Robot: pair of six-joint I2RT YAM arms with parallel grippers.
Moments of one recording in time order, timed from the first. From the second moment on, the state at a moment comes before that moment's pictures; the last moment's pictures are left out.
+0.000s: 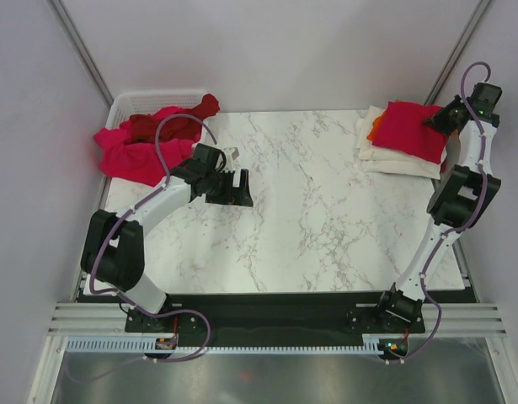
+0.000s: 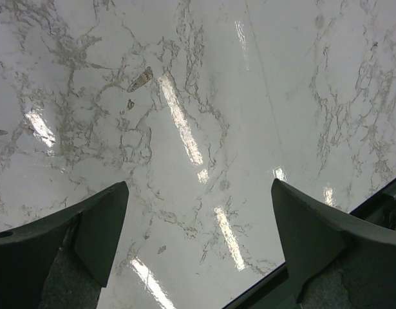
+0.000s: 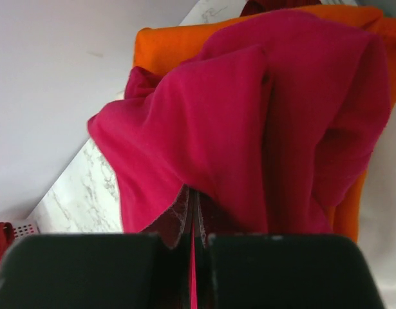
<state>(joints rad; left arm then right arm) -0.40 1.60 1.12 -0.46 0.33 -0.25 -0.47 2.31 2.23 -0.61 -0.38 0.55</state>
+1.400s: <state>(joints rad) -0.43 1.60 1.12 -0.47 0.28 -0.25 -0.11 1.97 2.17 -0.31 0.53 0.23</state>
